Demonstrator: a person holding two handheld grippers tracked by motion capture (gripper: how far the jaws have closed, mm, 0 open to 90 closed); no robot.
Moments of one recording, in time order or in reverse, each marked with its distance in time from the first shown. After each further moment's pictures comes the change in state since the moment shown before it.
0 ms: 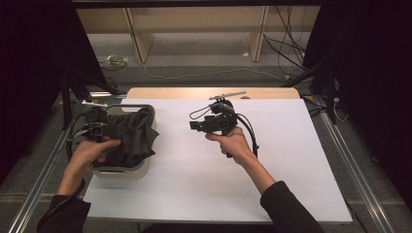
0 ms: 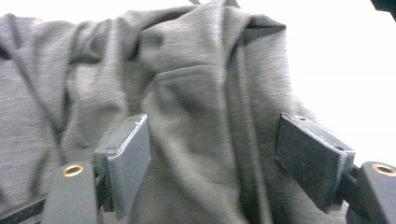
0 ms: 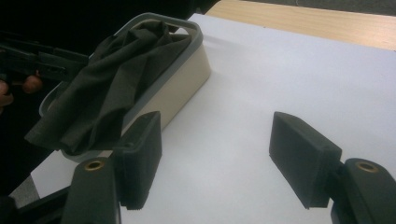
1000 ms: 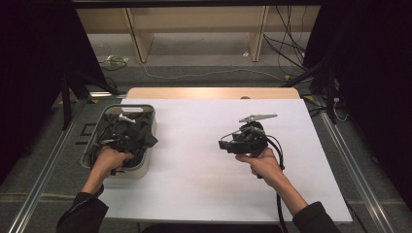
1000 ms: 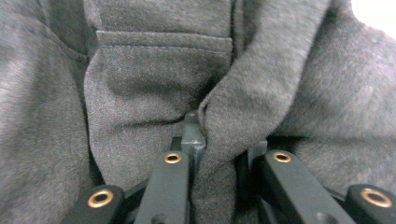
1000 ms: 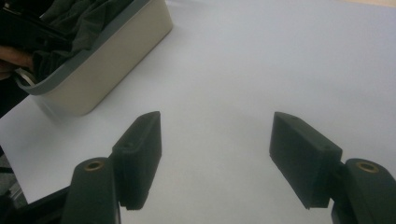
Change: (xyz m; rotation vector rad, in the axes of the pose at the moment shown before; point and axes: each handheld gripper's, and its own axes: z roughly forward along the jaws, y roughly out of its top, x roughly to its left) left arm -0.007 -0.028 0.077 0.227 0.204 0.155; right arm -0.040 -0.070 -0.052 0.028 -0.076 -0.012
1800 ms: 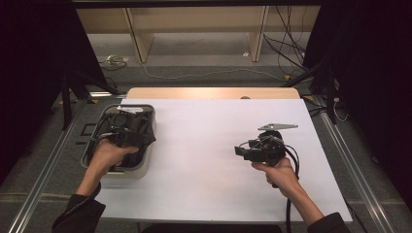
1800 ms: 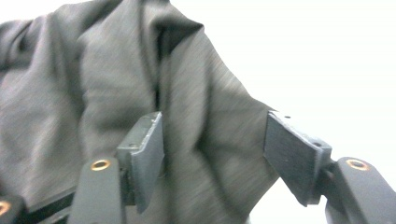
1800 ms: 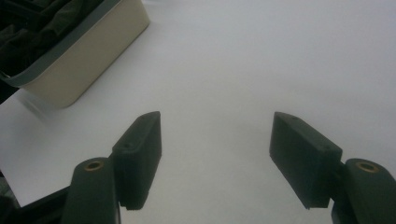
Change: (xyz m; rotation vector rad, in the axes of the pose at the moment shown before) left arm -0.030 0.015 -0.054 -0.169 -0.072 0.035; right arm -0.020 -0.030 -0.029 -0.034 -0.050 0.044
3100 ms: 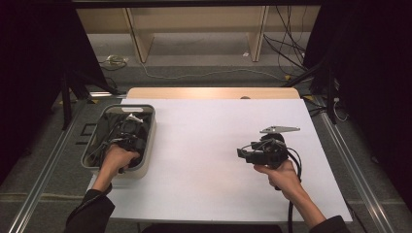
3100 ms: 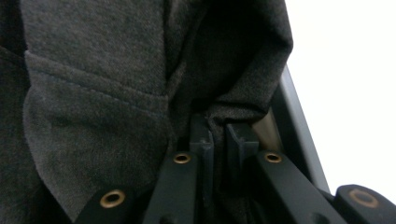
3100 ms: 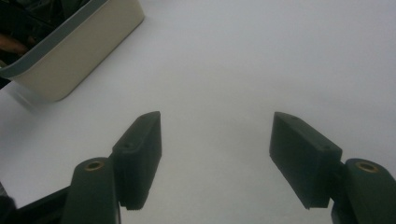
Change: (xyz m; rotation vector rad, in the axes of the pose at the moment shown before) left arm 0.020 -0.020 0.057 0.156 0.104 -0.024; right arm -0.001 -0.006 -0.005 0.001 -0.027 -0.021
